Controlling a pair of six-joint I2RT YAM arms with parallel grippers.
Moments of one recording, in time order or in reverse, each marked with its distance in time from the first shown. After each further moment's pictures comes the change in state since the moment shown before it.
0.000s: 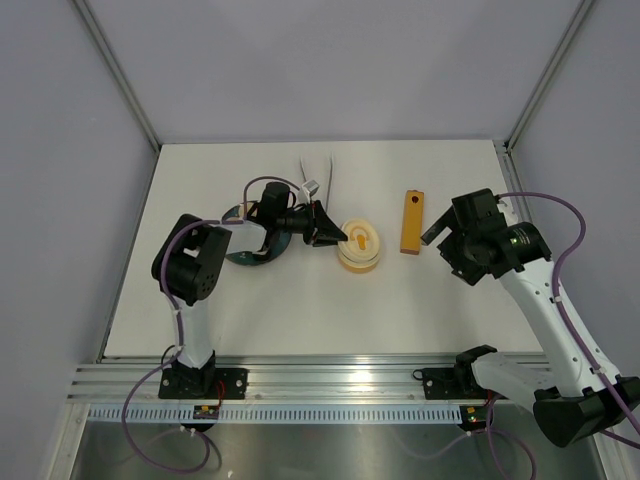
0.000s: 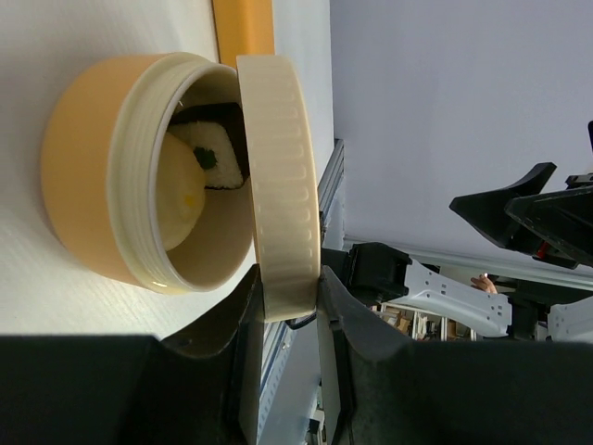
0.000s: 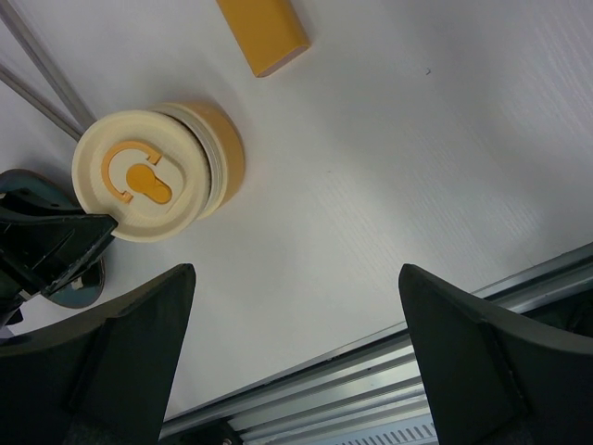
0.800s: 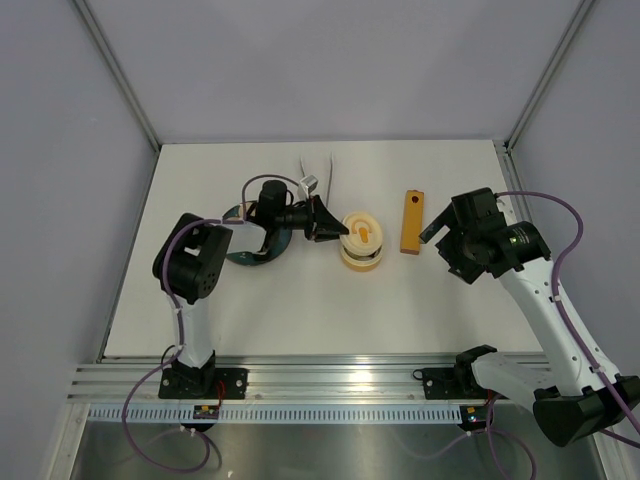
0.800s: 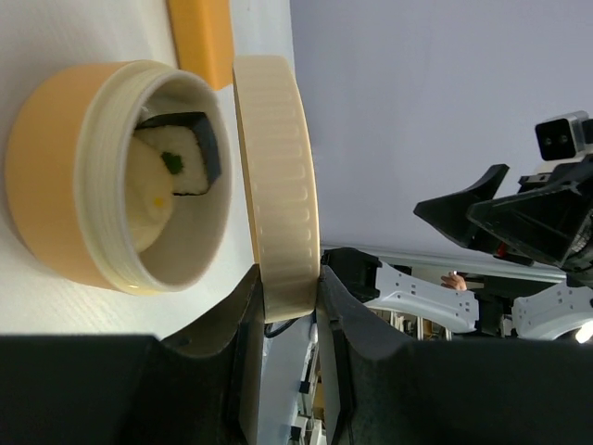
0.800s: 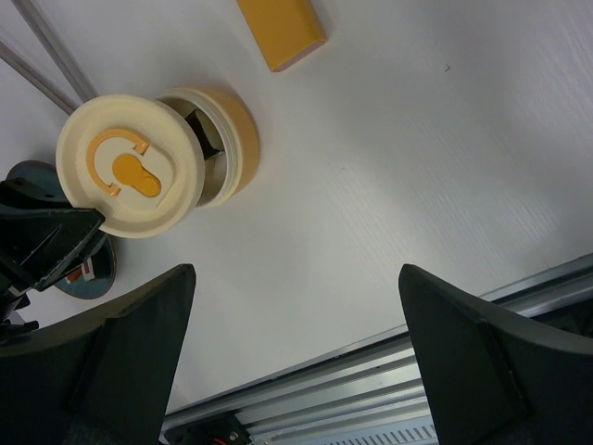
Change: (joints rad) left arm 0.008 0.029 -0.006 0.170 0.030 -0.136; right arm 0.000 0.004 0.000 0.020 -0.026 -0.001
